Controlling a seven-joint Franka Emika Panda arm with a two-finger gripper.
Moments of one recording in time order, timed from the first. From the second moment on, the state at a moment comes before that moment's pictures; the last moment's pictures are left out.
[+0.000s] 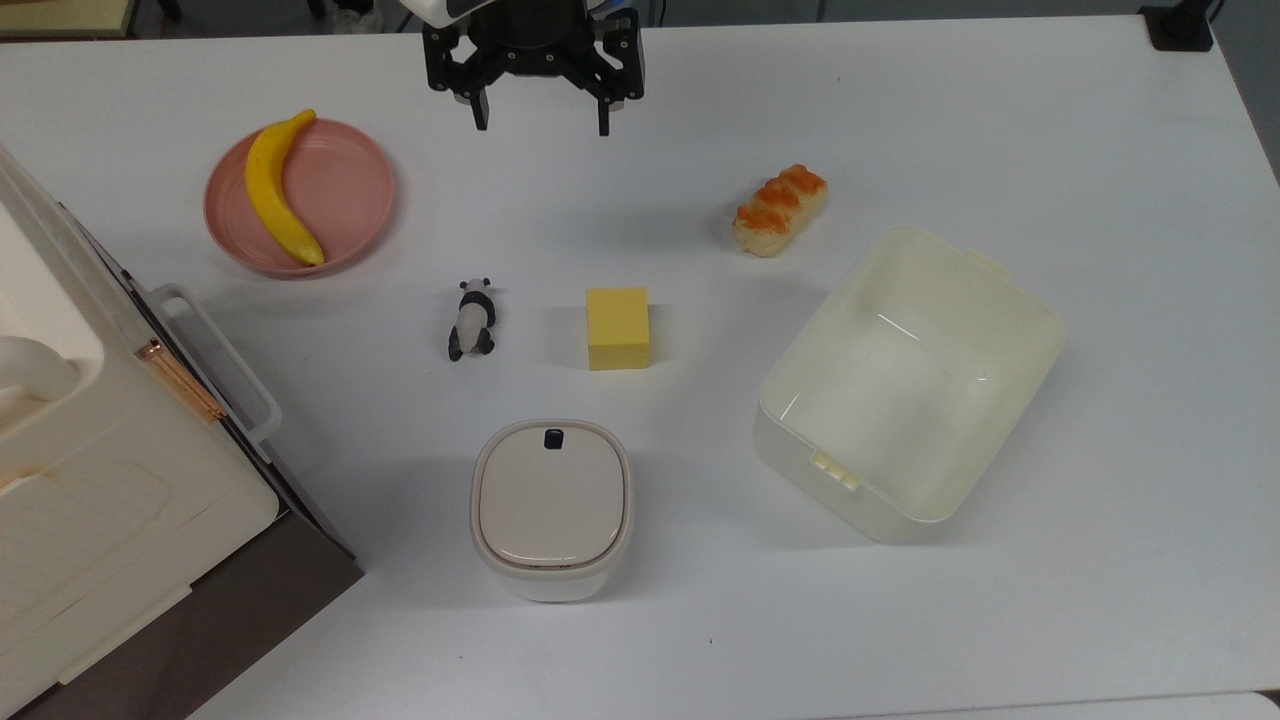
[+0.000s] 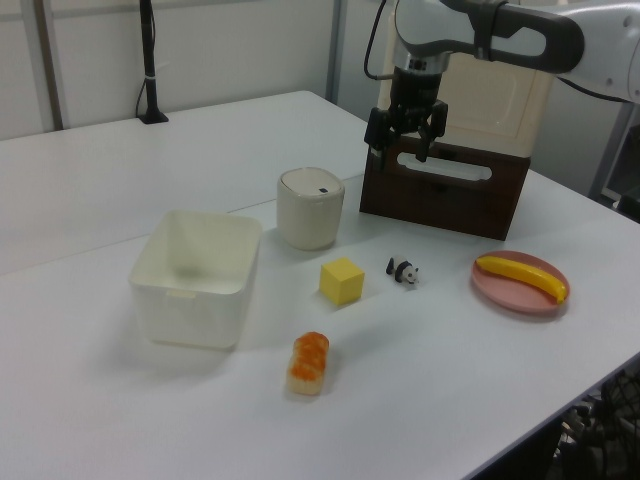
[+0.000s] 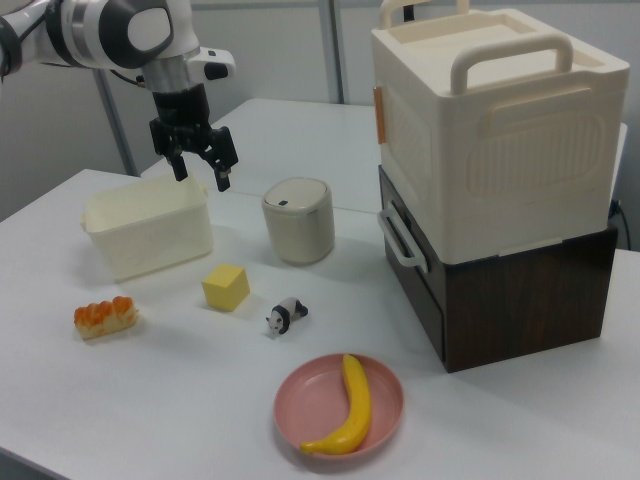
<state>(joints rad) 0.04 0.15 0.00 -1.49 0.00 1.66 0.08</state>
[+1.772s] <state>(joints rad) 0.43 0.48 0.01 -1.41 -0.01 2.14 -0.30</state>
